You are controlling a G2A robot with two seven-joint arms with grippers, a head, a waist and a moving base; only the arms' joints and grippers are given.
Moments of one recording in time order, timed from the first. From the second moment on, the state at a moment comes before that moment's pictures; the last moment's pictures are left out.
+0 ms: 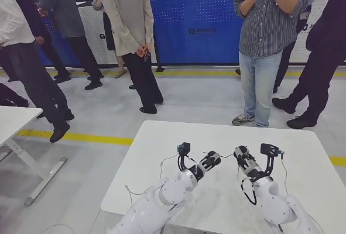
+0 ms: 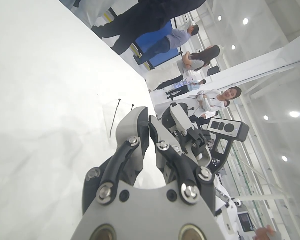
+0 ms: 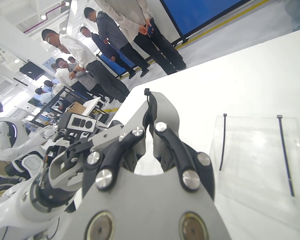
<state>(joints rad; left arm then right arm) 1.20 -1.32 -0.90 -1.40 -0.01 -0.04 -0.06 -1.28 -1.24 1.09 -1.51 -0.51 -0.02 0.10</state>
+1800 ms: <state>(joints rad) 1.22 -1.33 -0.90 -1.40 -0.02 -0.06 -0.06 -1.29 -1.27 1.12 -1.48 -0.48 -0.07 0.12</state>
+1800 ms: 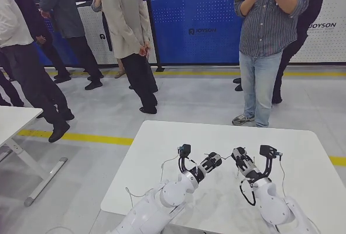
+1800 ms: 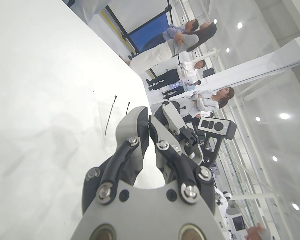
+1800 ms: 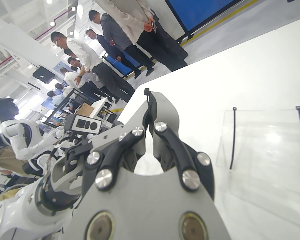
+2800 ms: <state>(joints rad) 1.22 -1.34 -0.91 -1.40 0.00 -0.05 -0.05 -1.34 -1.28 1.14 -1.52 -0.55 -0.09 0.14</state>
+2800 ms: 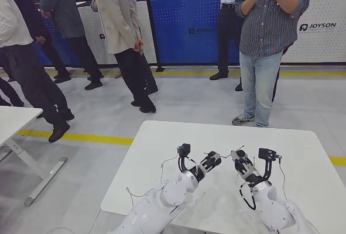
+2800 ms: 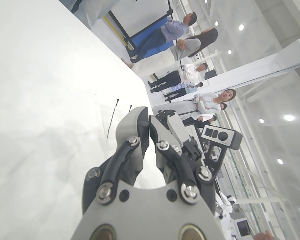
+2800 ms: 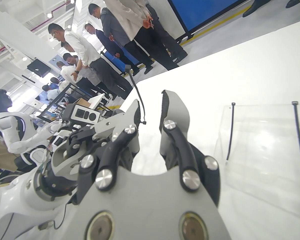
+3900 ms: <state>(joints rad) 1.24 -1.35 -0.92 -1.42 0.05 -0.04 -0.05 -1.36 -1.28 1.16 -1.53 -0.58 -0.12 0.14</state>
